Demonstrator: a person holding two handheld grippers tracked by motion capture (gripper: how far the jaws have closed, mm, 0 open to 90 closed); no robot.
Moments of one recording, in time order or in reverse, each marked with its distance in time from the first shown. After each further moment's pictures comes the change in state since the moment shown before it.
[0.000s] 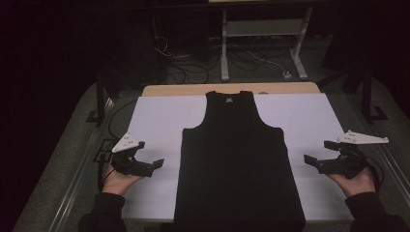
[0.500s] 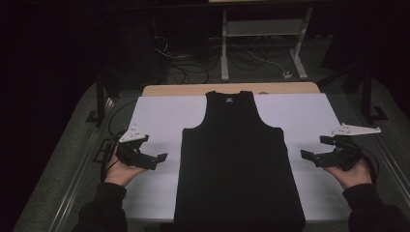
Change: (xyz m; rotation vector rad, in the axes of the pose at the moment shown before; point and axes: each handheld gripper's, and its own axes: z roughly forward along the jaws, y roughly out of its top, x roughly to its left) left arm 0.005 0.023 0.011 0.053 -0.007 0.056; right arm -0.006 0.016 0.013 0.046 0.028 -0.015
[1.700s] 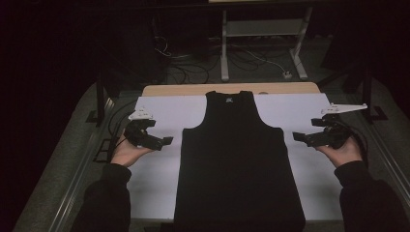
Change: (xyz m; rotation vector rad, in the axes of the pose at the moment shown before) left arm 0.028 0.041 0.029 0.027 -0.049 -0.005; right arm -0.012 0.051 0.024 0.022 0.023 -0.024
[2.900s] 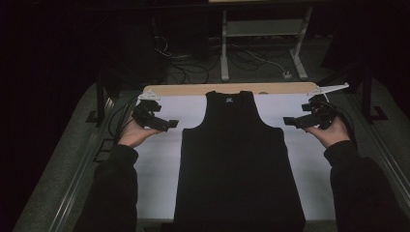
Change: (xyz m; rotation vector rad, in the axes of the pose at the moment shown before) left arm 0.030 0.041 0.028 0.023 0.002 0.009; right arm -0.013 0.047 0.033 0.051 -0.011 -0.026
